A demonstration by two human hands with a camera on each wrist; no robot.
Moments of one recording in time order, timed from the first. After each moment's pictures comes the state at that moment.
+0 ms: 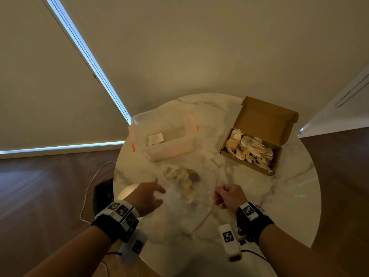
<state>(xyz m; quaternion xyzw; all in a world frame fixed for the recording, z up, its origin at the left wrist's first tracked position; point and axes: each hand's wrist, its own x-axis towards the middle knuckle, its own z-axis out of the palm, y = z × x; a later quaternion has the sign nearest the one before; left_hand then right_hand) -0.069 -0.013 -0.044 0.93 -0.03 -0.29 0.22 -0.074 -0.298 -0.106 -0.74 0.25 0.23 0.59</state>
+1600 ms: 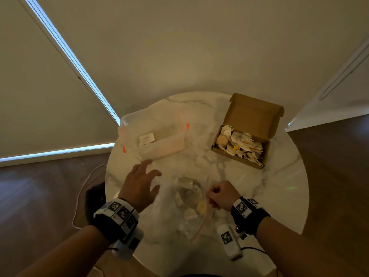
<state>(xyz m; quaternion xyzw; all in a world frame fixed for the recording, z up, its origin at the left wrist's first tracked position) -0.063 -0.026 -0.037 0.98 -0.13 -0.09 0.13 -0.082 -0.301 -0.087 -0.81 0.15 0.30 0.48</state>
